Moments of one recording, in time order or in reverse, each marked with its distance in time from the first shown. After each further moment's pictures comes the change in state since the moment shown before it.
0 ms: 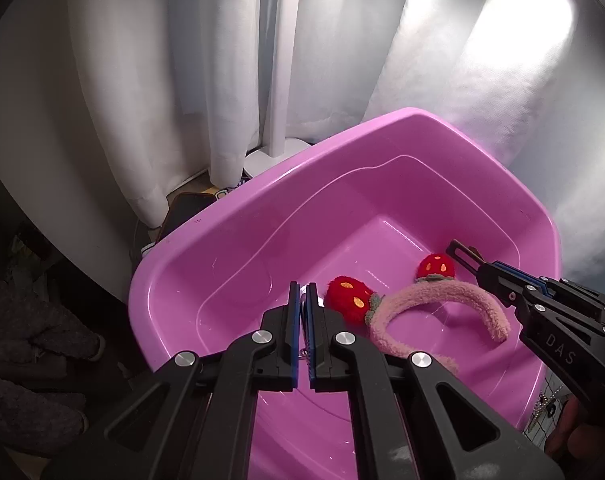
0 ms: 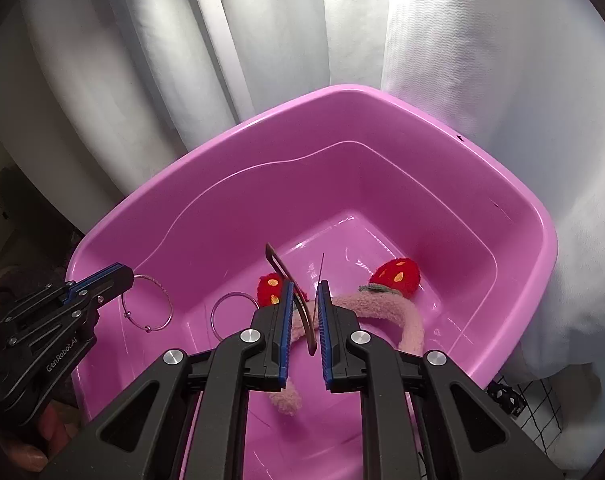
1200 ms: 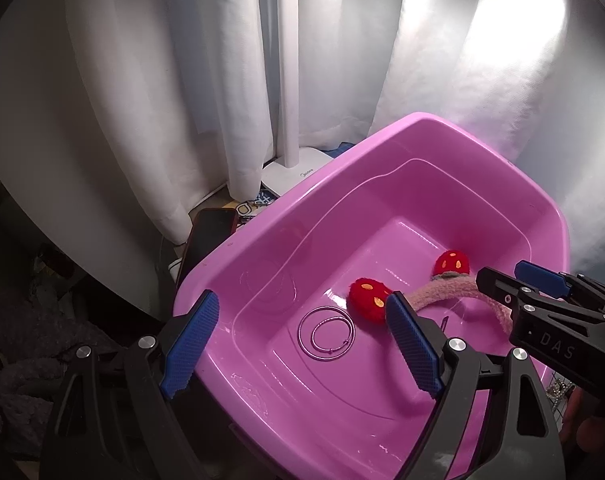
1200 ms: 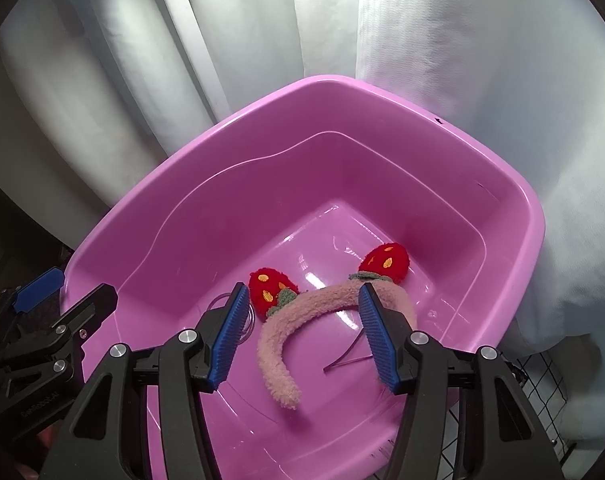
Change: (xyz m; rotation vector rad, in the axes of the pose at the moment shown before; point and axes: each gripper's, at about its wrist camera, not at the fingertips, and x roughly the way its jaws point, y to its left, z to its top) left arm -0.018 0.002 0.008 0.069 -0.009 0.073; right arm -0.006 0.001 0.004 0.090 0.026 -0.052
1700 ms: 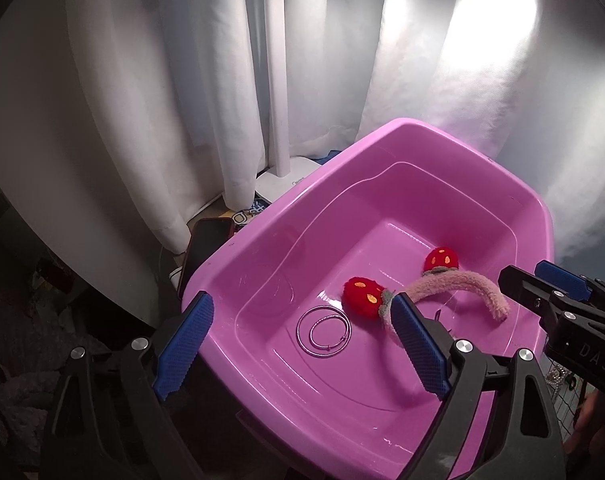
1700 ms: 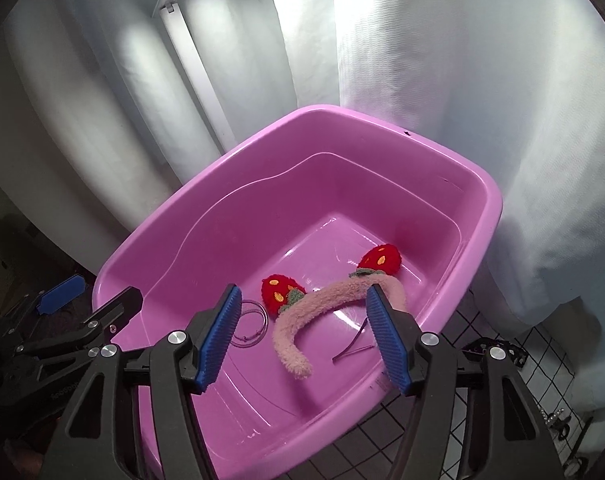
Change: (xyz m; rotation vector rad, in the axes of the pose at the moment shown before) left arm -0.021 -0.004 -0.009 0.049 -0.045 -0.023; right arm -0.050 0.001 -0.028 0.079 -0.123 0.023
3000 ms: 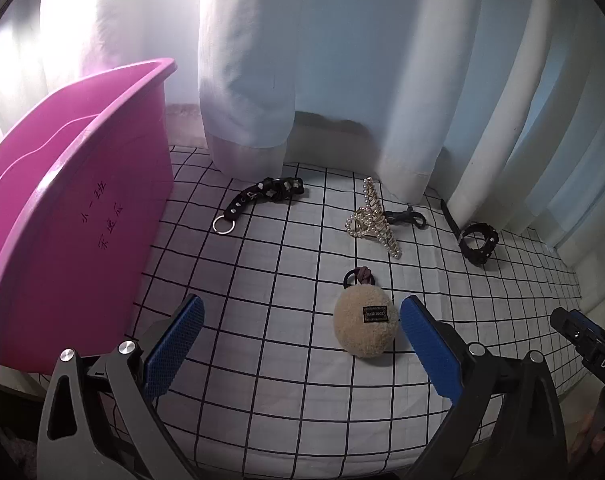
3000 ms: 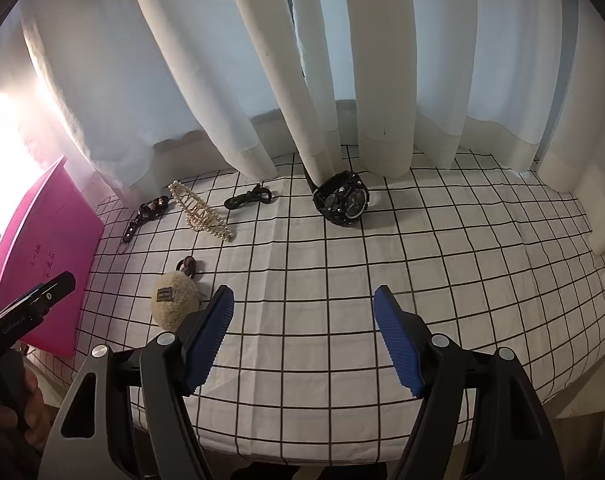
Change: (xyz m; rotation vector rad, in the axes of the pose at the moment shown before) left arm -0.034 -0.226 -0.177 0.486 0.057 -0.560; right arm -0.217 -0.199 -0.367 0.718 -0.180 -0.594
